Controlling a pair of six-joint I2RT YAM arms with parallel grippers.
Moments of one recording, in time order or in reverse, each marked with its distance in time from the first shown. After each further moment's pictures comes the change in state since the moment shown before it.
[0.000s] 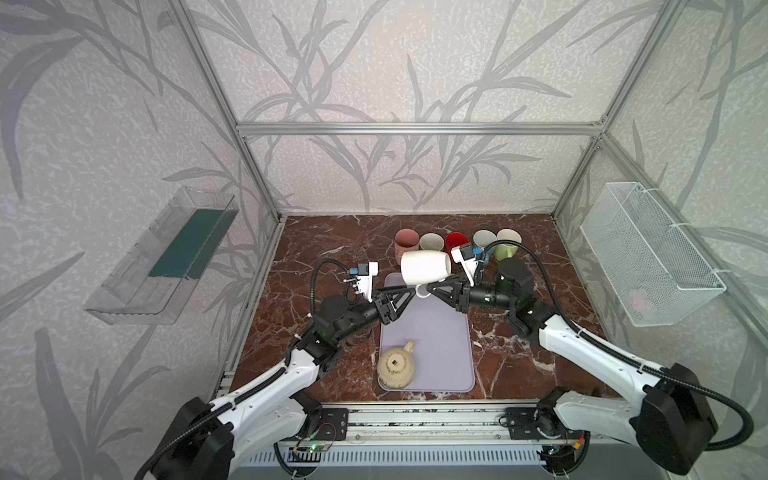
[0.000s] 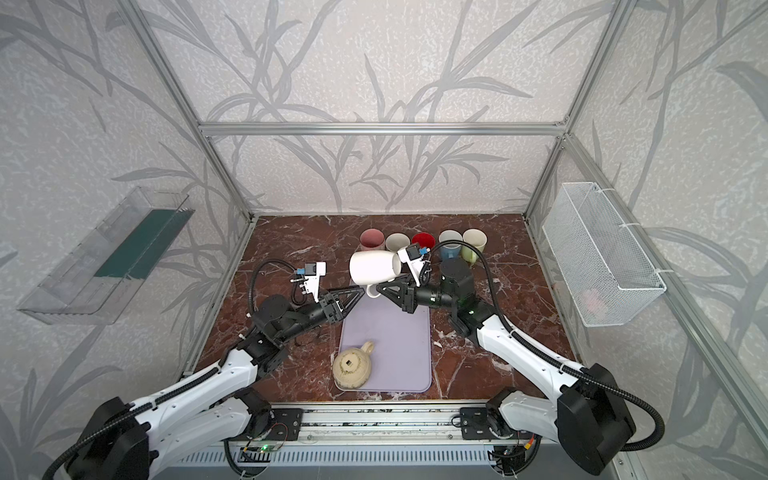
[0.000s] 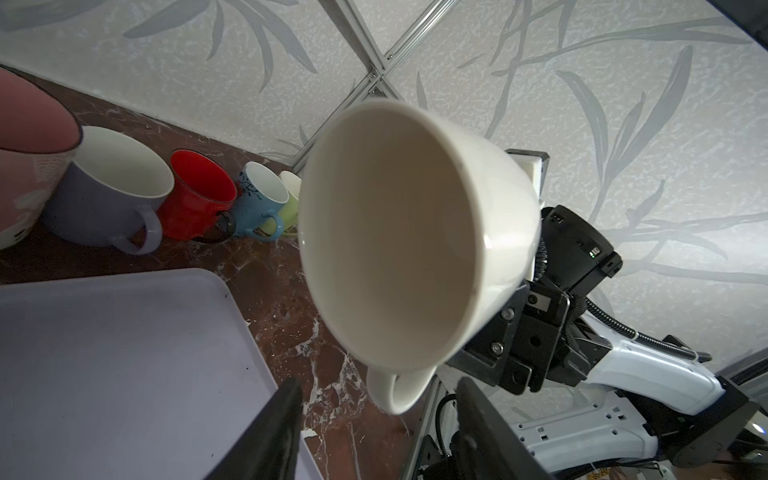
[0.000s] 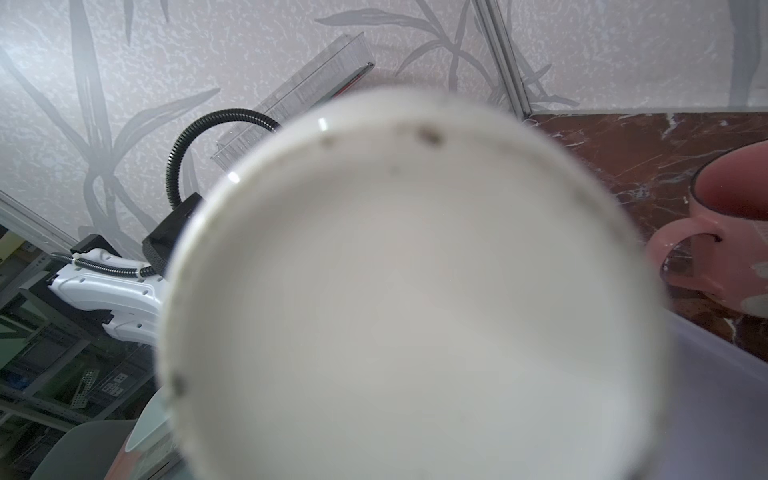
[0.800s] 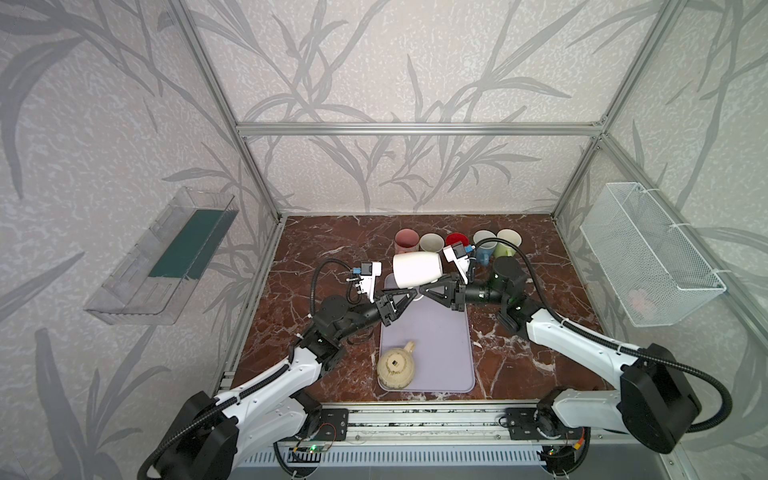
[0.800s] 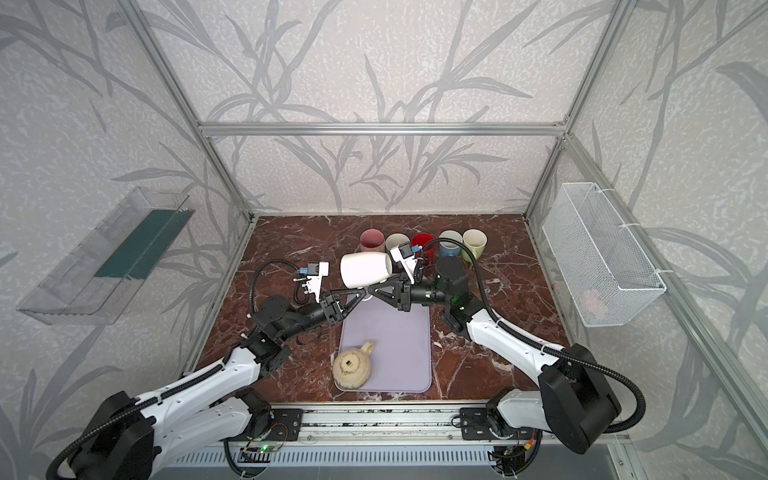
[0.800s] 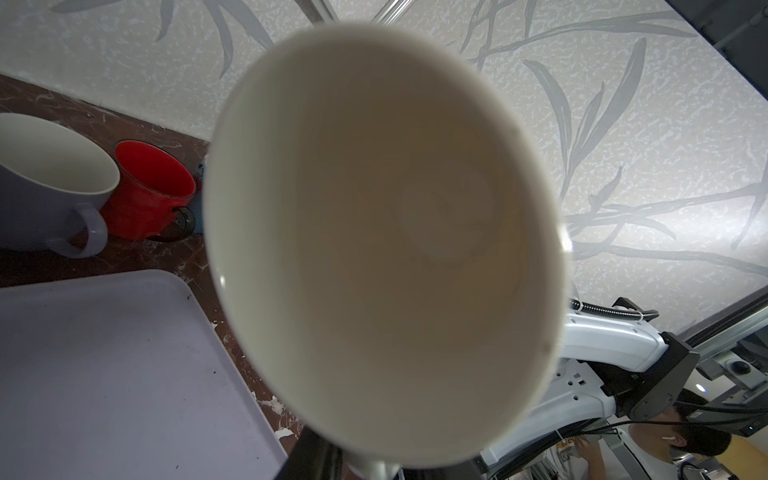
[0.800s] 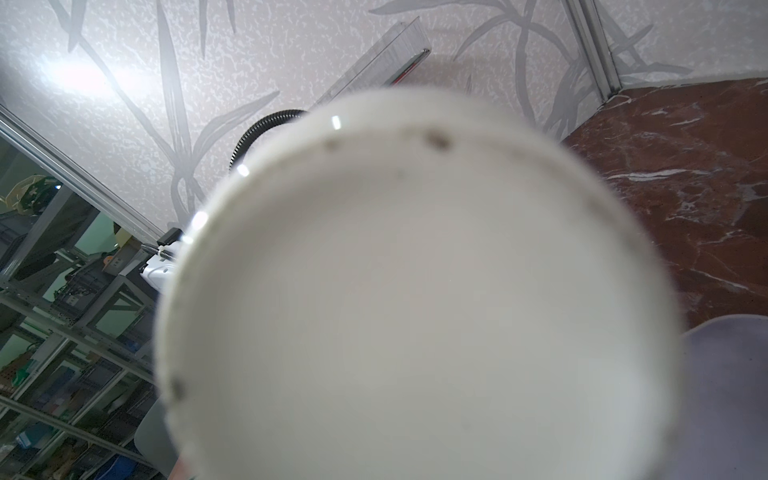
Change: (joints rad) left arm -0.001 0.014 0.000 0.047 0.050 -0.011; right arm 0.020 0.119 0.006 0.214 -0.144 0.145
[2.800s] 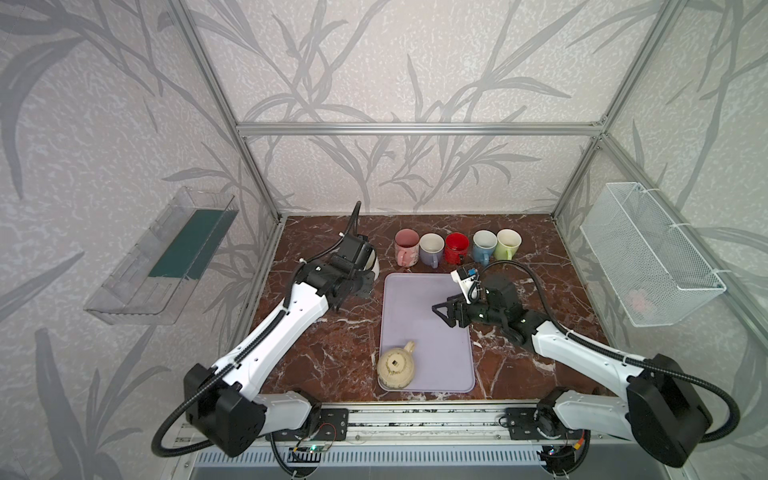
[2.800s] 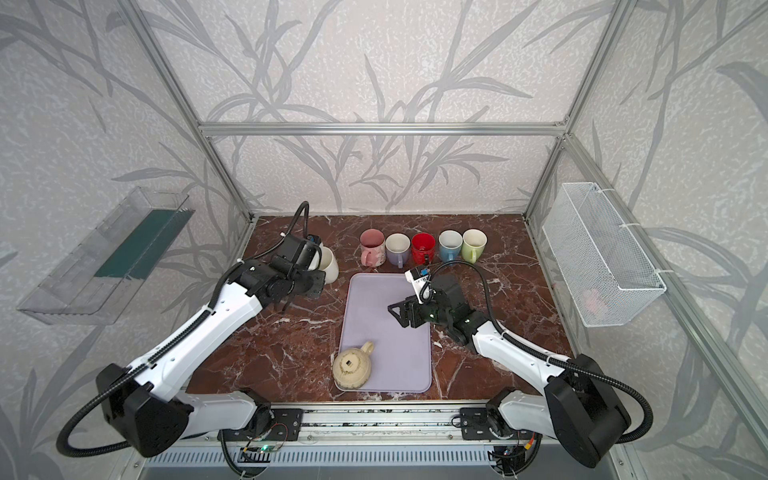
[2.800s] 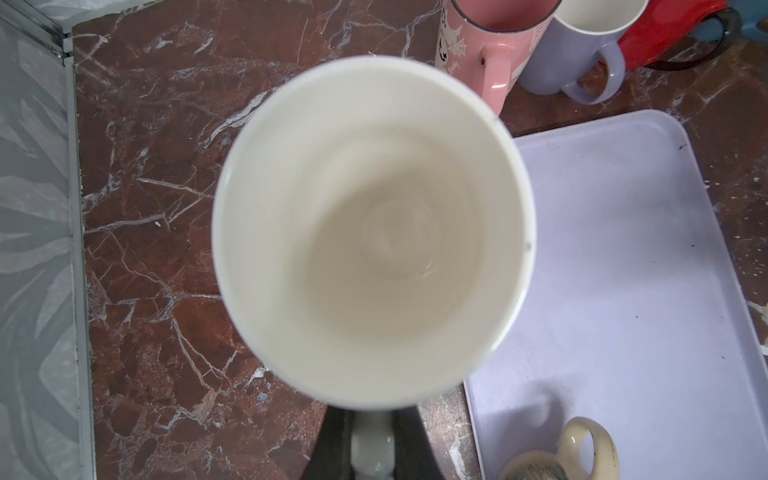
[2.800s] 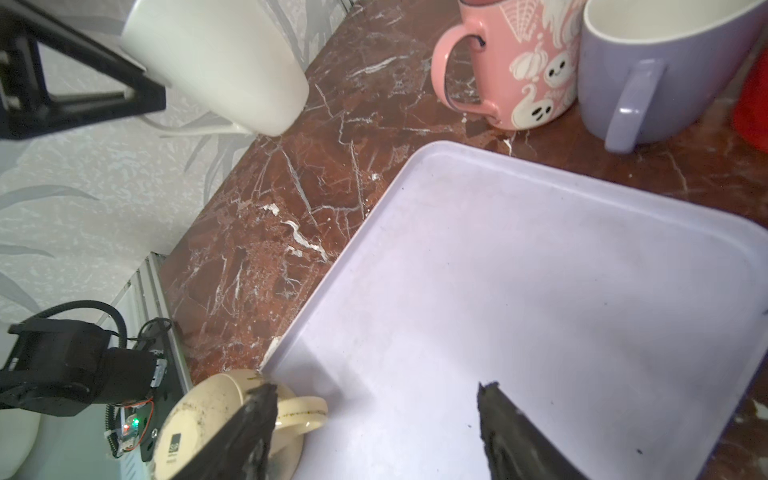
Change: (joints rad) left arm 0.120 0.338 0.865 -1.638 -0.723 0.685; right arm -0.010 -0.084 -0.166 -0.446 0.514 -0.294
